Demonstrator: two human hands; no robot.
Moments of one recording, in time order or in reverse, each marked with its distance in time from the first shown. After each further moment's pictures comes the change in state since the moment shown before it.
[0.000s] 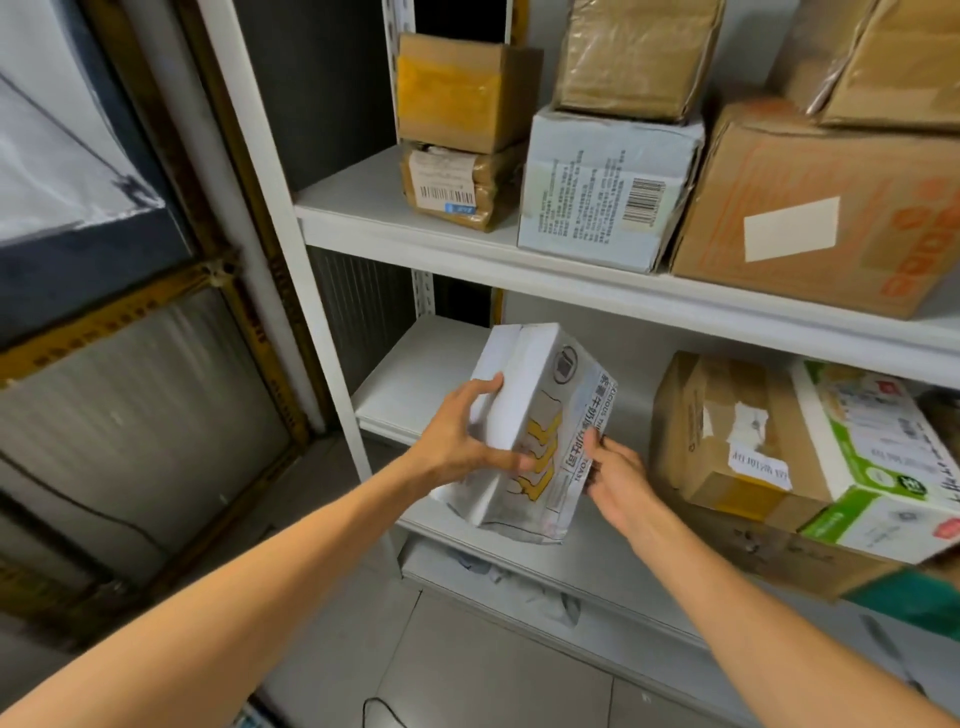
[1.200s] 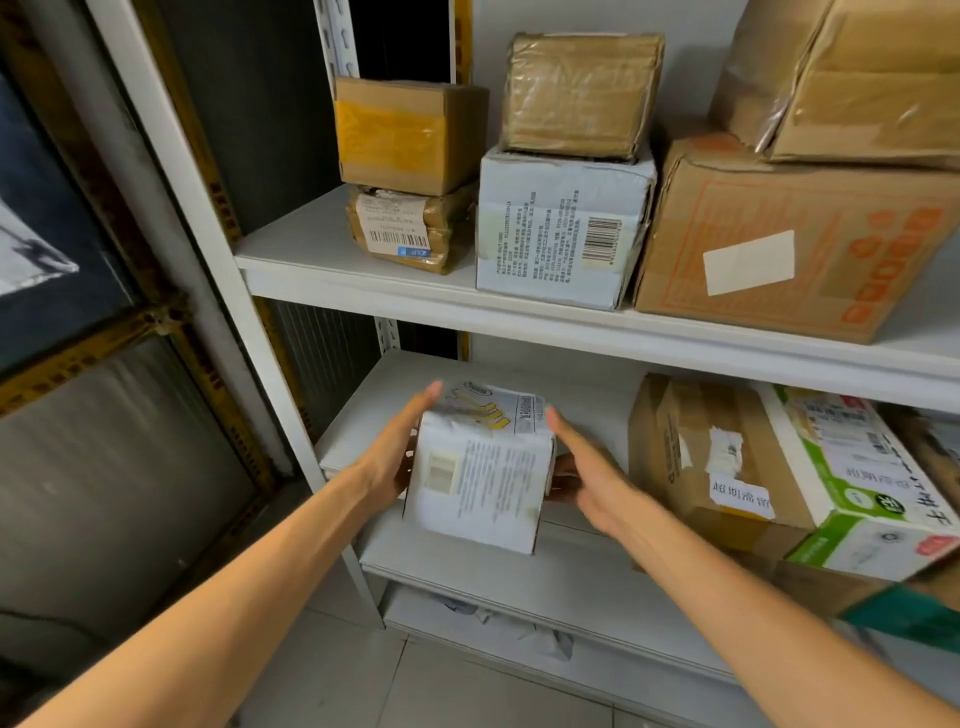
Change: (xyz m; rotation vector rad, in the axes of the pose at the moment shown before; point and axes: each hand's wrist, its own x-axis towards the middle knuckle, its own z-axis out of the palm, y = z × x) left_hand 0.042 0.008 -0.037 -0.533 -0.067 -0.280; right_hand 0.009 -0.047 0.026 -0.255 -0.089 0.058
